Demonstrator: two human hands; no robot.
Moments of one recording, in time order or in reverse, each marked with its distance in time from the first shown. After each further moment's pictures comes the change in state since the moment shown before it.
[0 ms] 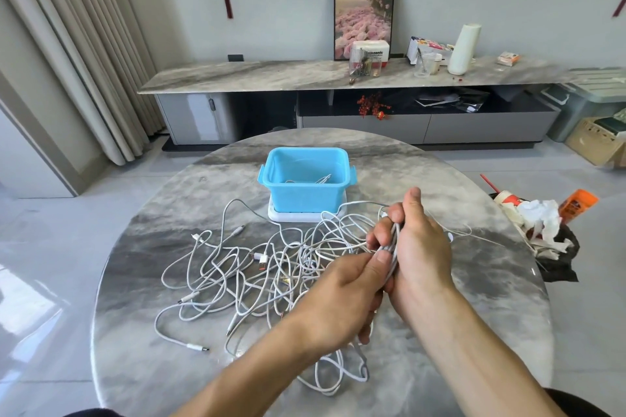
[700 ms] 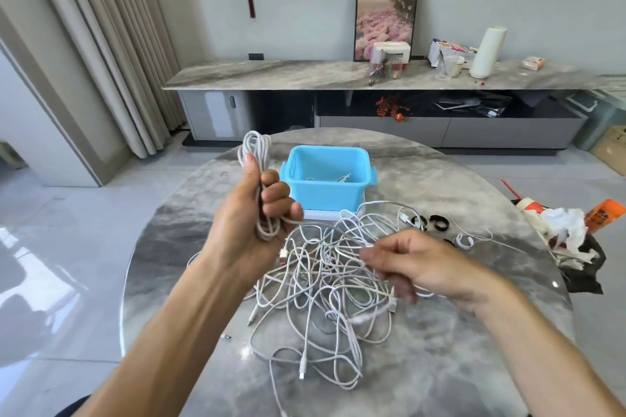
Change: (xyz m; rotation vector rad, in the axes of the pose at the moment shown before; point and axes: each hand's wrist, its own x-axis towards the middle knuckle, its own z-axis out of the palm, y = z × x) left_hand -0.015 0.054 -0.098 -0.916 0.395 0.152; right_hand 0.009 -0.013 -0.027 -0.975 -0.776 0.084
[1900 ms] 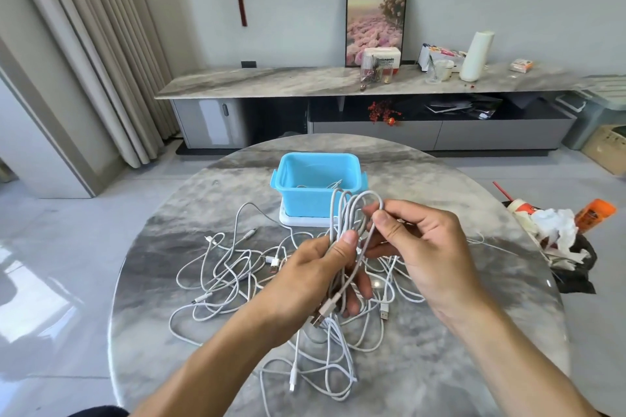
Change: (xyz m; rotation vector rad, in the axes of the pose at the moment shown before) left_hand -0.018 -0.066 -0.001 0.842 -0.388 -0.093; right_hand -0.009 -0.015 0.013 0.384 0.525 -0.447
